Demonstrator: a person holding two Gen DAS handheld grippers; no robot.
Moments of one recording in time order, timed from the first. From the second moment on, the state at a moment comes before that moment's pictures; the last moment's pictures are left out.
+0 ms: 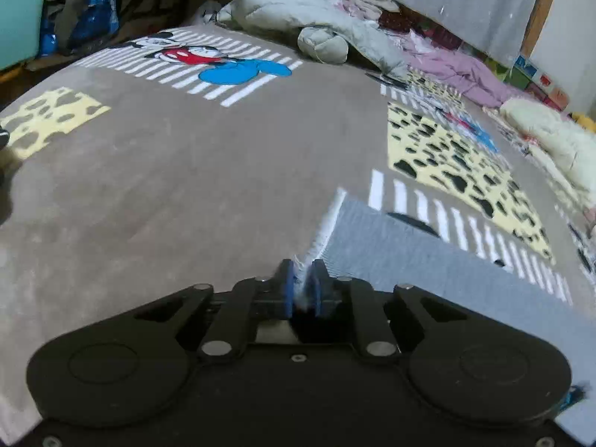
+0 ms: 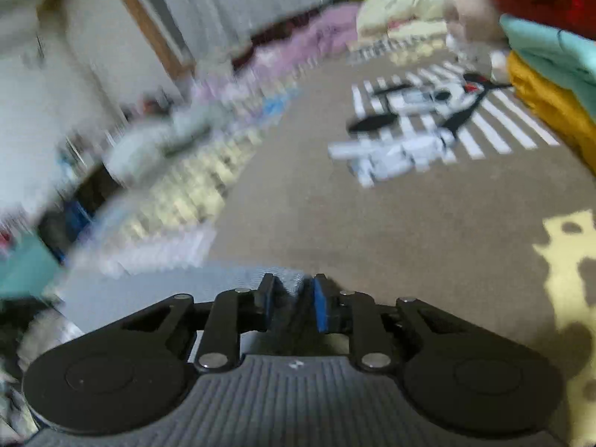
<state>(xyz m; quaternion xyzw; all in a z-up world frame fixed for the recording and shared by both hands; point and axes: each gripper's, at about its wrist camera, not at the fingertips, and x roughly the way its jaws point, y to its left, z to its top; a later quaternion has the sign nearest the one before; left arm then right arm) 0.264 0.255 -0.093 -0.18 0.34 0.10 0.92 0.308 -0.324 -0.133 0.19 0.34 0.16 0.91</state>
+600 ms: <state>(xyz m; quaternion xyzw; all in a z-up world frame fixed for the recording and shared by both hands) 0.265 0.184 -0.086 -0.07 0.35 0.01 0.94 0.272 -0.252 -0.117 -0.08 0.32 0.18 0.93</state>
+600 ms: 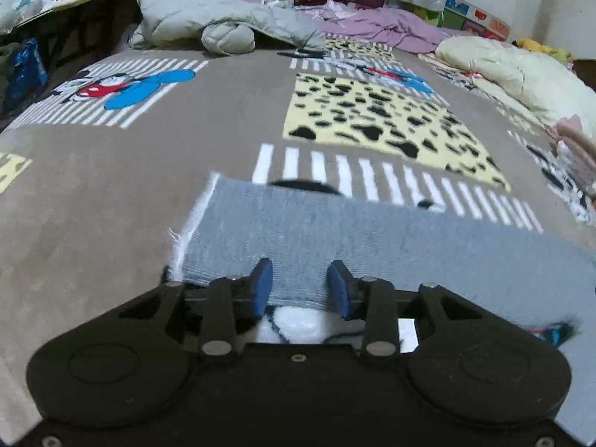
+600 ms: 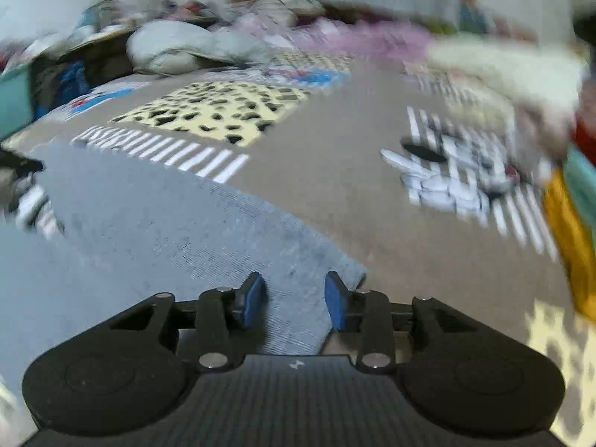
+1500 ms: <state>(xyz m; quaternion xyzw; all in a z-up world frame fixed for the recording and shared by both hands) 0.218 -0.020 -0.109 0.05 0.30 -0.18 0.94 0.201 -0.173 -0.108 -0.07 0.33 0.20 0.92</state>
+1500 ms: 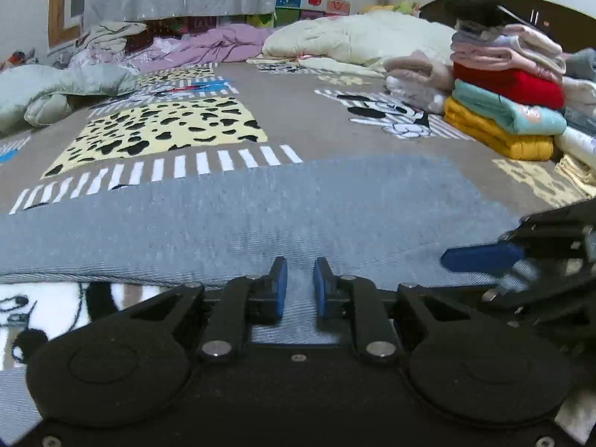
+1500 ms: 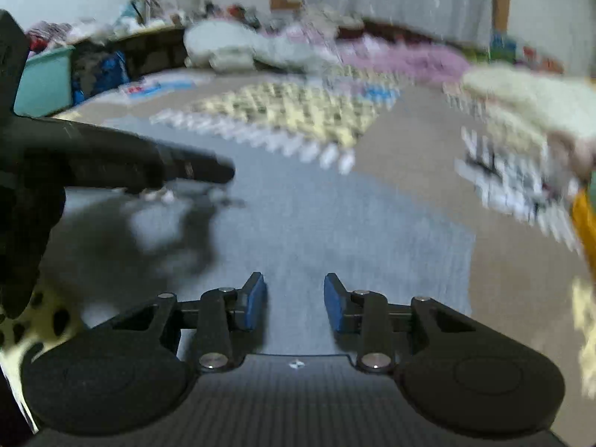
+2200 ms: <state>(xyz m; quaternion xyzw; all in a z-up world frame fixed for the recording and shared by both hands) 0.079 0.117 -0.062 0.09 0.23 -0.06 0.97 0.106 -0.199 -0.082 -0.23 0.32 0.24 0.89</state>
